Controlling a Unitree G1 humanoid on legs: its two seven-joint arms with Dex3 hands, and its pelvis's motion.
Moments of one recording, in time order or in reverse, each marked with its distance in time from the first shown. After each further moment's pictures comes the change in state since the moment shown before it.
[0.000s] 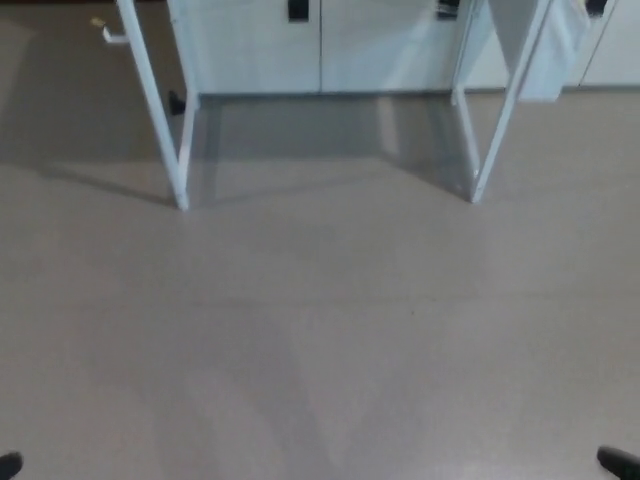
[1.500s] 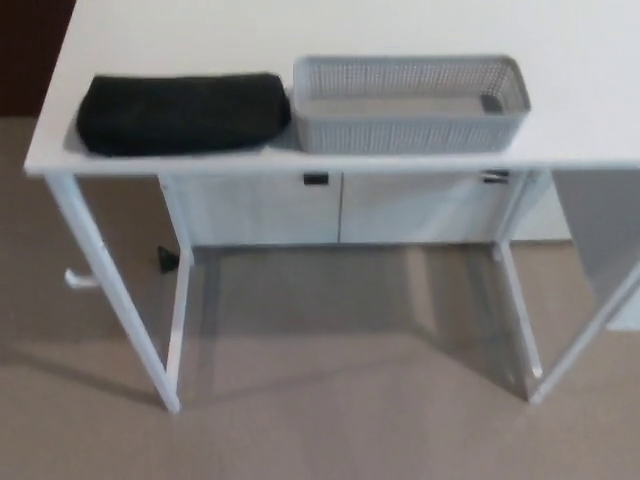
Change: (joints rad) left_arm 0.060 0.006 -0.070 0.018 0.010 -0.054 -0.016; right_arm 0.093 0.008 -0.002 0.171 -0.007 -0.188 -0.016
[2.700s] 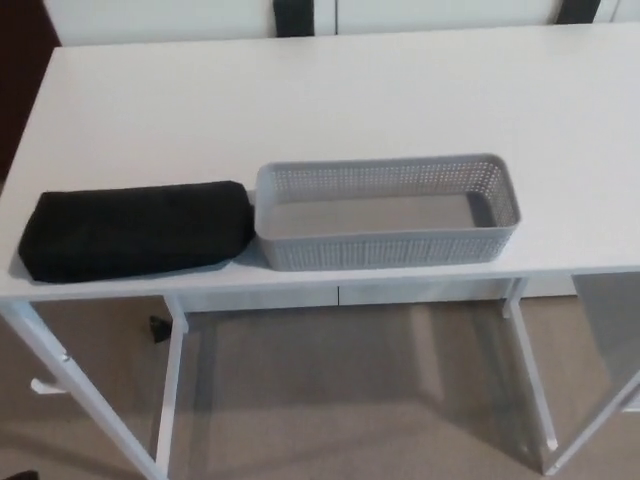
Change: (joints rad) left_arm -0.040 0.001 -0.015 -0.041 -0.004 0.023 -0.003; right_arm -0.033 -0.021 -0.005 -0.003 0.002 -0.005 -0.012
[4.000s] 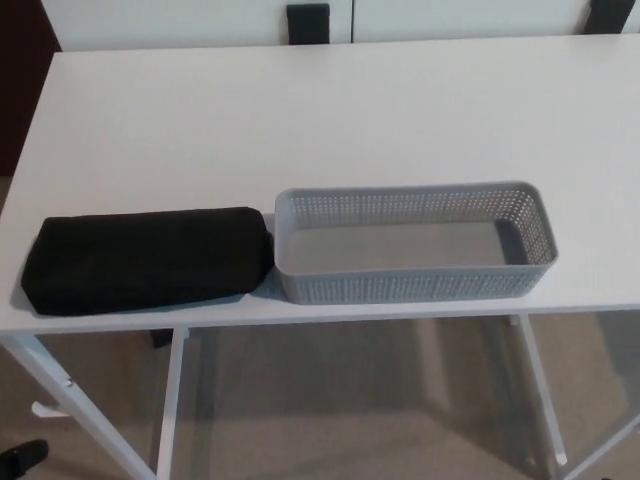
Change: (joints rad) left_arm -0.056 0.002 -0.020 -0.028 -0.002 0.040 0.007; right_arm -0.234 -0.025 0.008 0.280 -0.010 -0.027 -0.061
